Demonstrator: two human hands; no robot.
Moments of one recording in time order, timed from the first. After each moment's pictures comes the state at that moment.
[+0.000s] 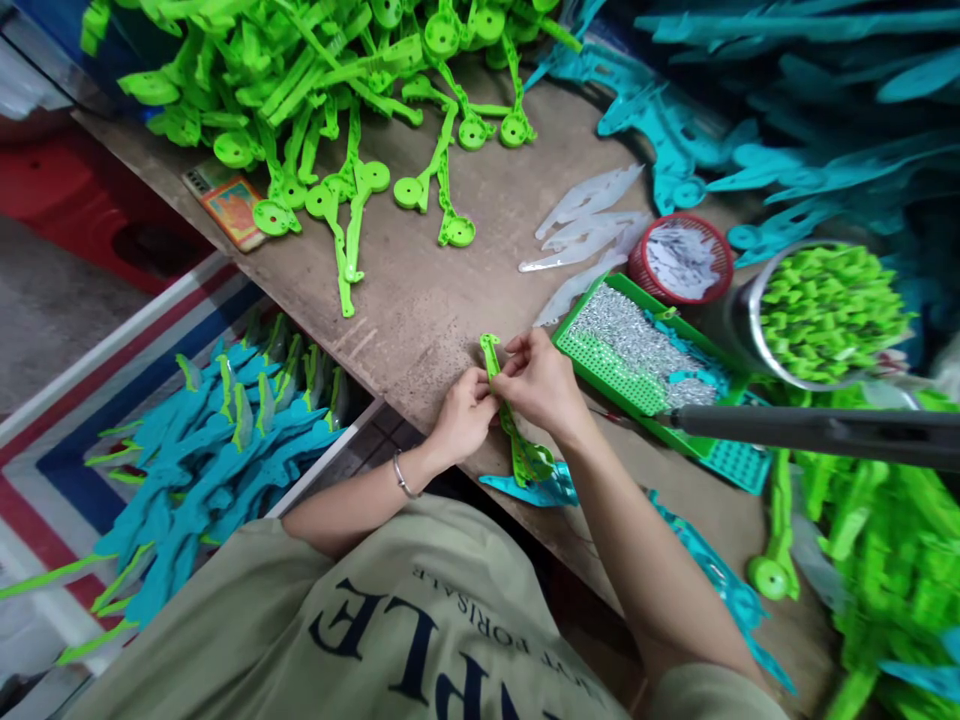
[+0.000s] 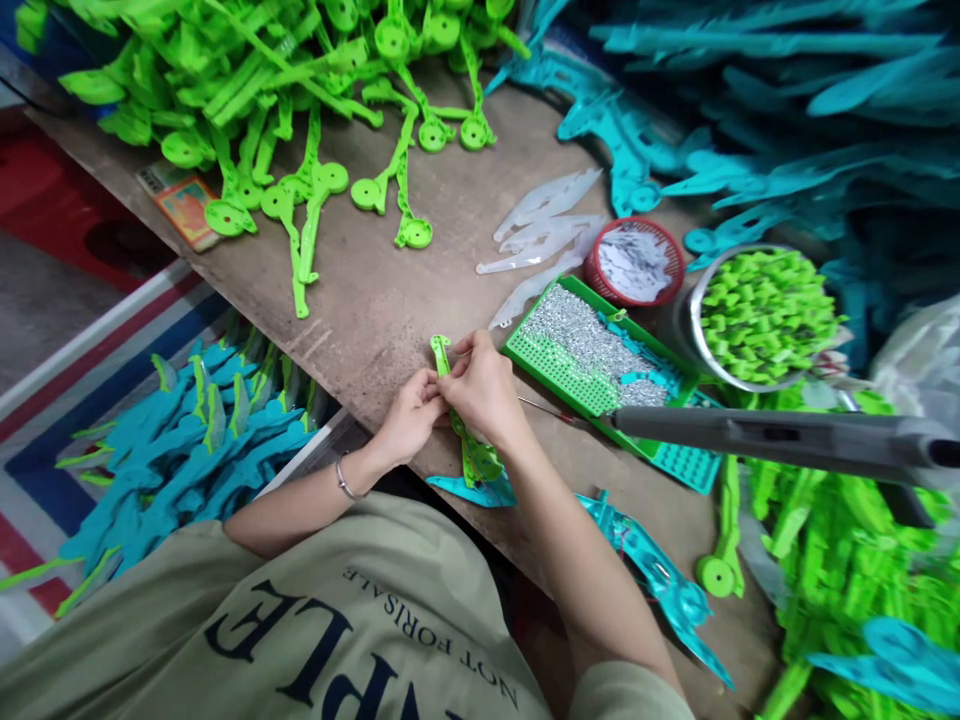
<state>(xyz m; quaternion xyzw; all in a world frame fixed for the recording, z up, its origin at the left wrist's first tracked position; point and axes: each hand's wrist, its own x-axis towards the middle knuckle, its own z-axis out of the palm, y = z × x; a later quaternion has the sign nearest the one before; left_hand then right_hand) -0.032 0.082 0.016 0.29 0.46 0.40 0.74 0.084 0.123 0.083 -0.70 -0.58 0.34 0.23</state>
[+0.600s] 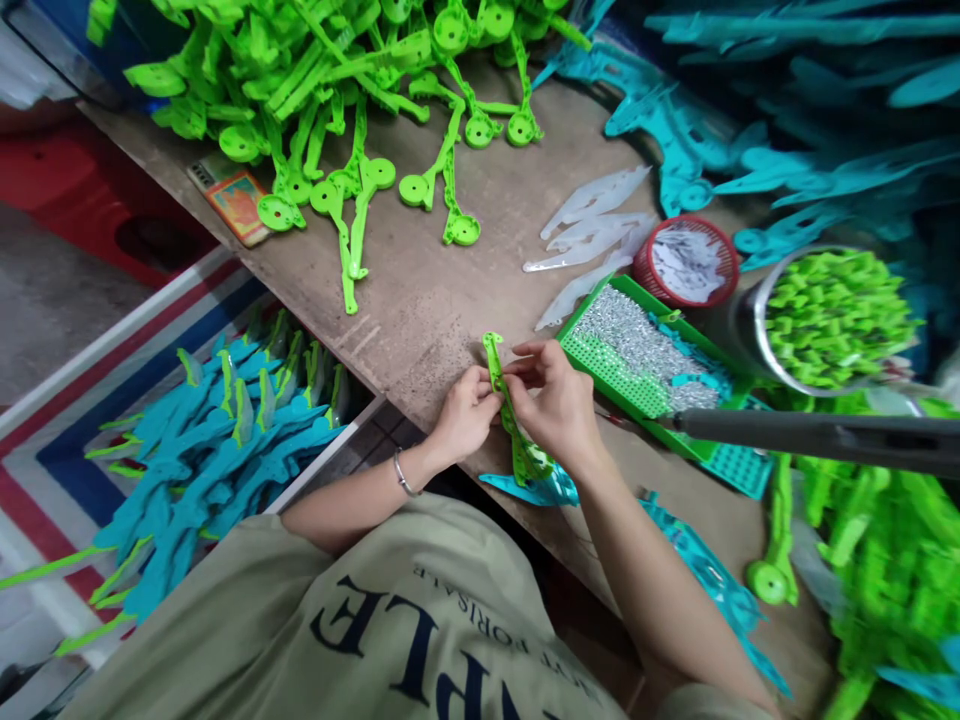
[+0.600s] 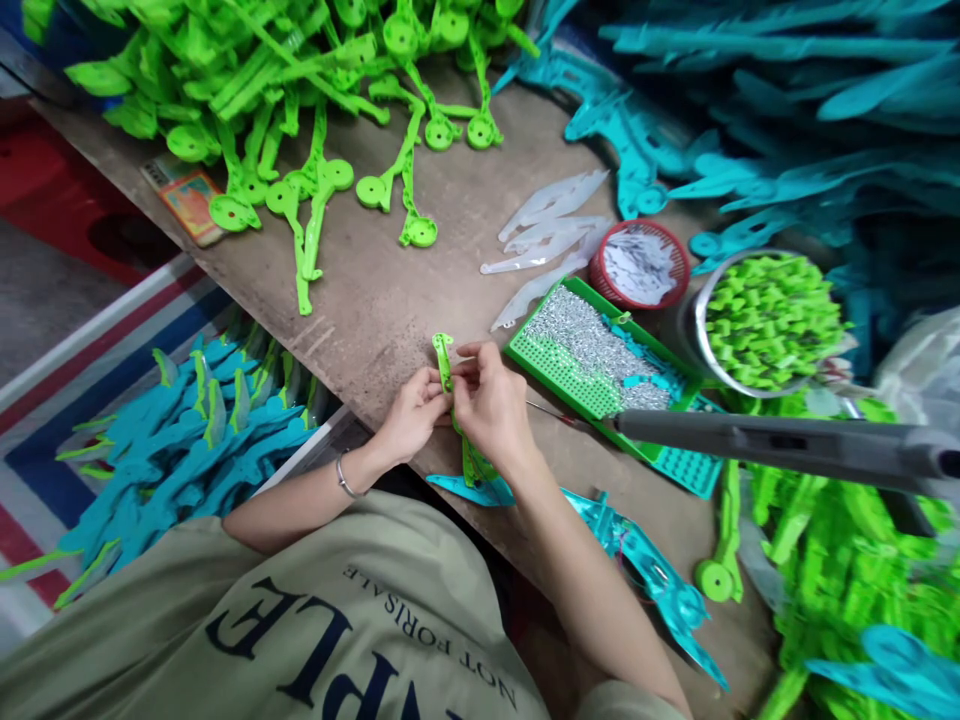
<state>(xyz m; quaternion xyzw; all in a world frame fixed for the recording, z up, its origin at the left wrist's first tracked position) -0.033 0.082 0.019 0.28 0.44 0.40 0.75 0.093 0.100 0.080 -0.64 -0.64 0.31 0.29</state>
